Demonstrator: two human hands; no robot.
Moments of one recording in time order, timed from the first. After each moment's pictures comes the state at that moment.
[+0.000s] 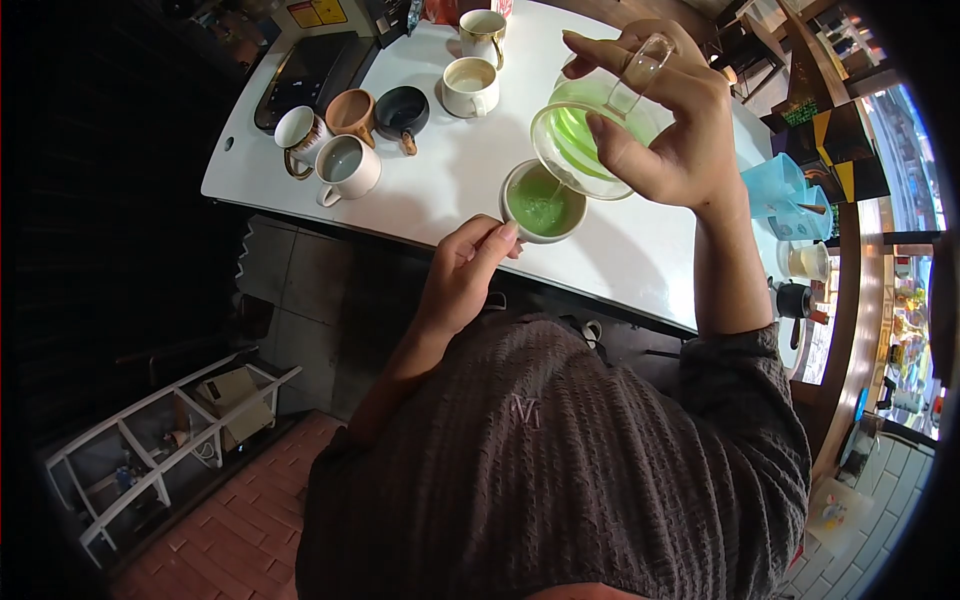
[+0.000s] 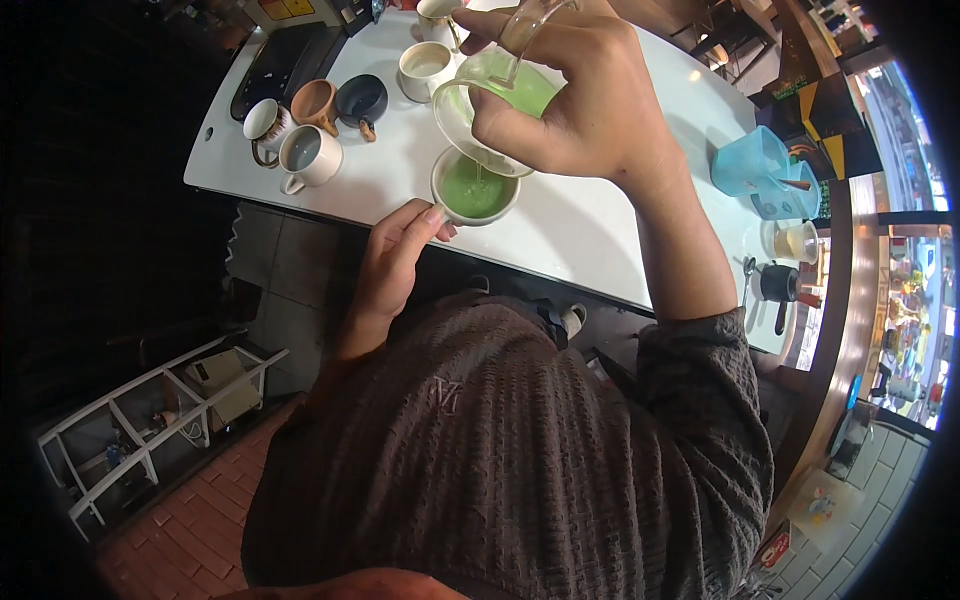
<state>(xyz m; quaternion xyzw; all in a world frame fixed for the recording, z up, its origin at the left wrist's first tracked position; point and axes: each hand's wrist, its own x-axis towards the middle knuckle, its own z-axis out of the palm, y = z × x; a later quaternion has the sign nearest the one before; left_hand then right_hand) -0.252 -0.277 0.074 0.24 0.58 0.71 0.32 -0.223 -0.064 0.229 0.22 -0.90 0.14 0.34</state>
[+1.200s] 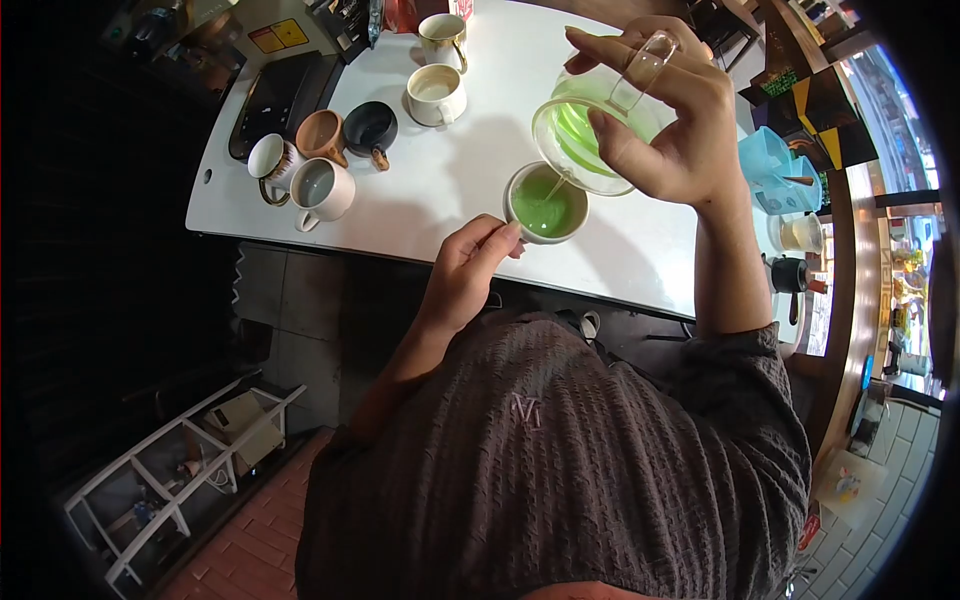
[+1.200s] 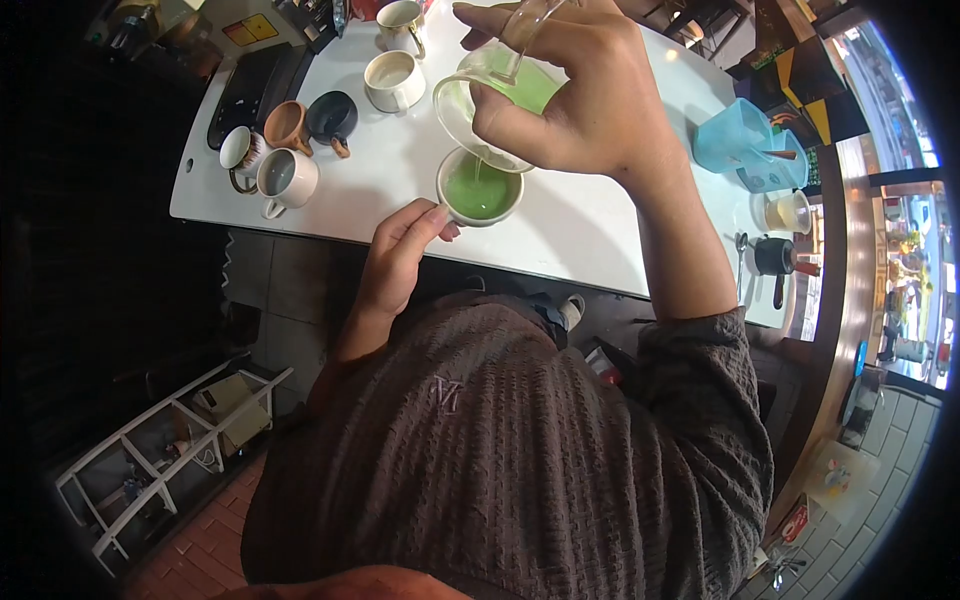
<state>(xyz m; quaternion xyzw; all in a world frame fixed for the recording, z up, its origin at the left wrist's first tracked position) -0.254 -0.252 0.069 0.26 0.56 0.69 0.38 -0.205 -0.047 0.231 0.17 -0.92 0.10 0.35</state>
